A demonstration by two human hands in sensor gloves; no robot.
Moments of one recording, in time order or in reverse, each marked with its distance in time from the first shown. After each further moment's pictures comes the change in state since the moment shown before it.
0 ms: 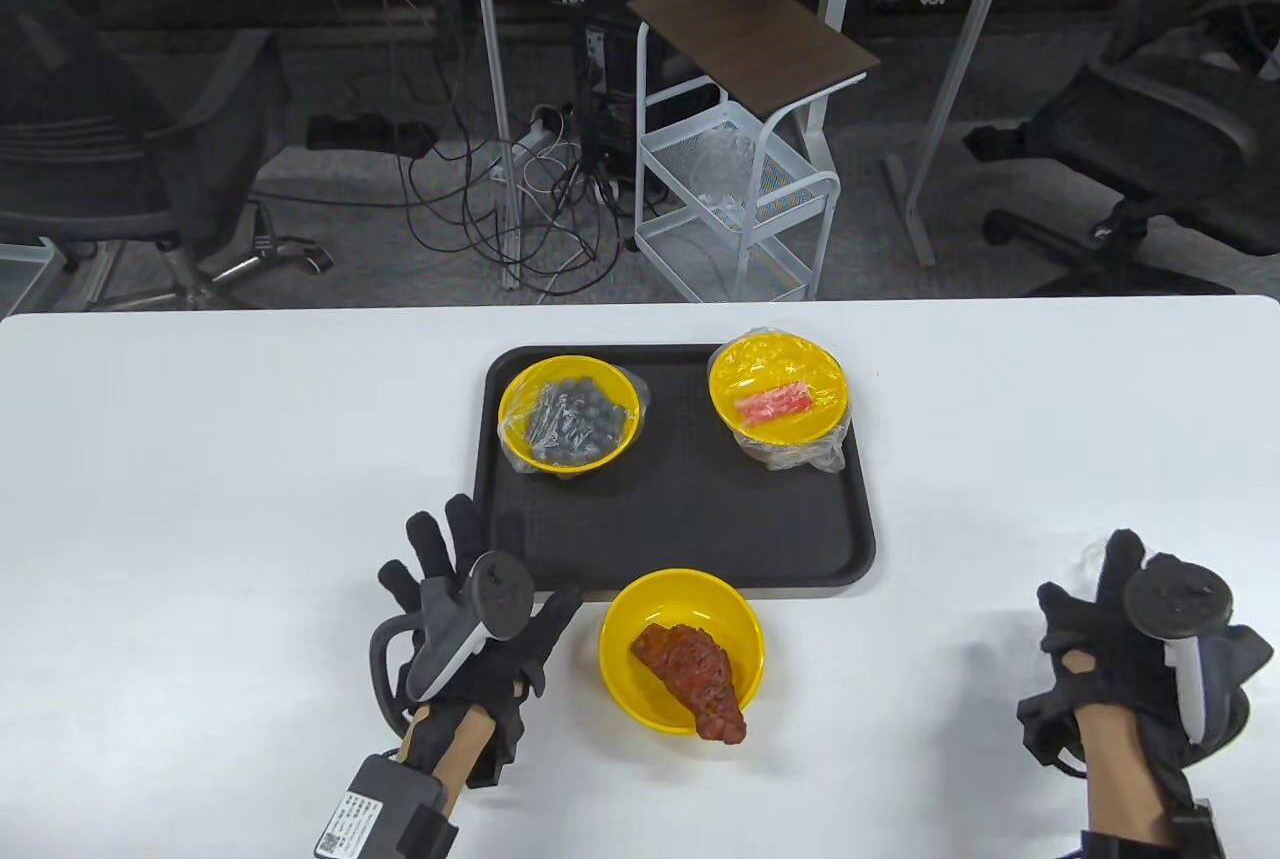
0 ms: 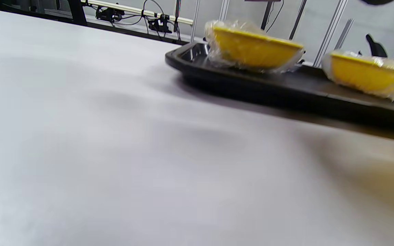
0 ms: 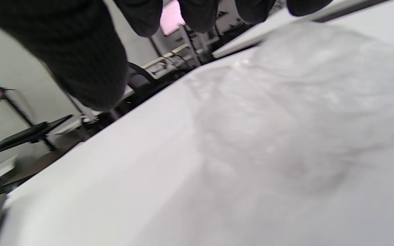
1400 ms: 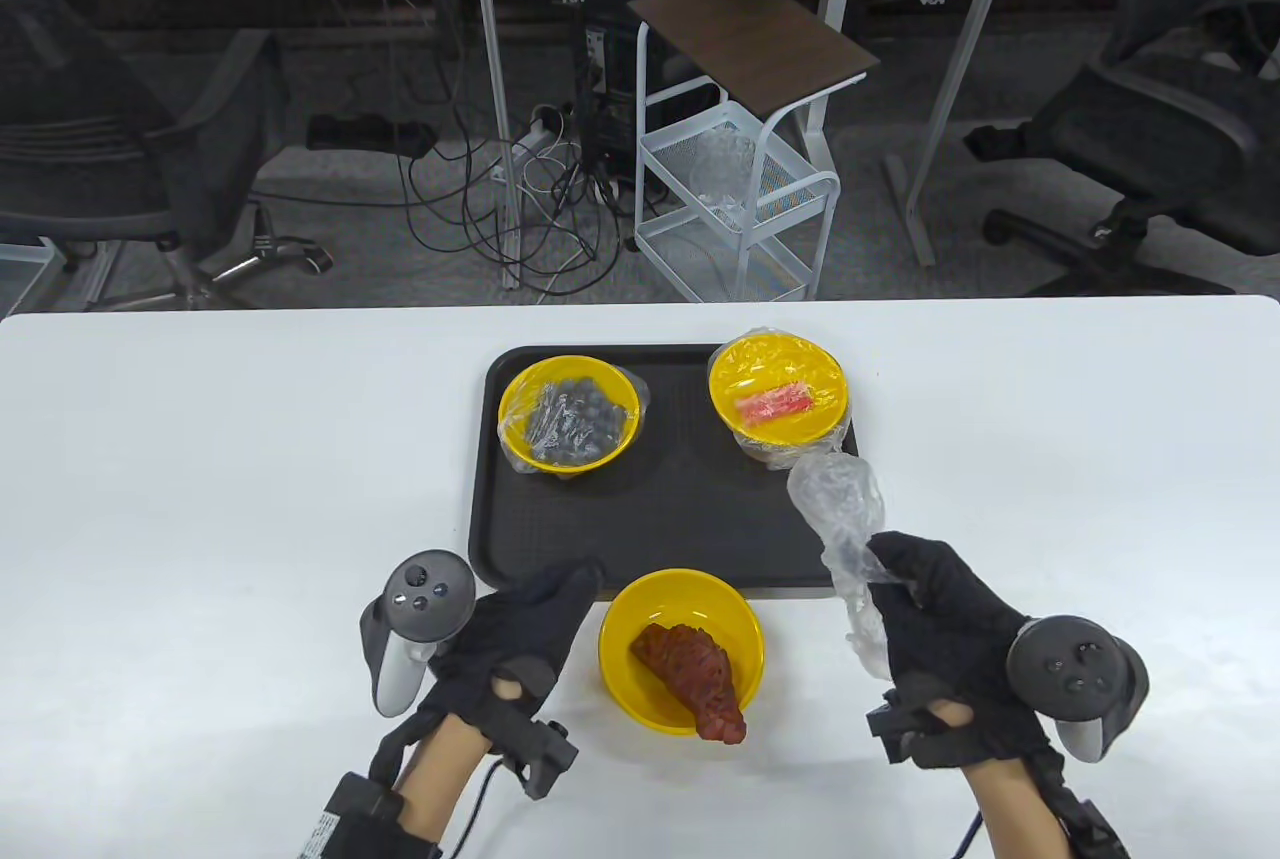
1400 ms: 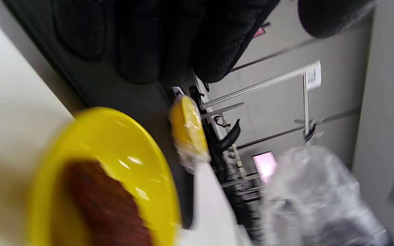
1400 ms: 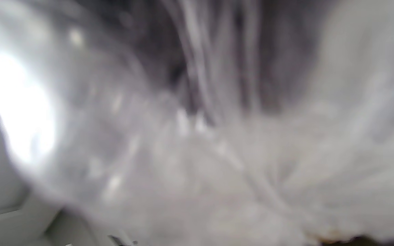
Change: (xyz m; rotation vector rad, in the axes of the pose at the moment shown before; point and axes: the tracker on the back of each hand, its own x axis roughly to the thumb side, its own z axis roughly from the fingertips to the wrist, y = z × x) left_hand 0.014 0.026 0.023 -0.227 -0.359 1.179; right_hand 0.110 0.008 0.137 0.048 -1.086 -0.537
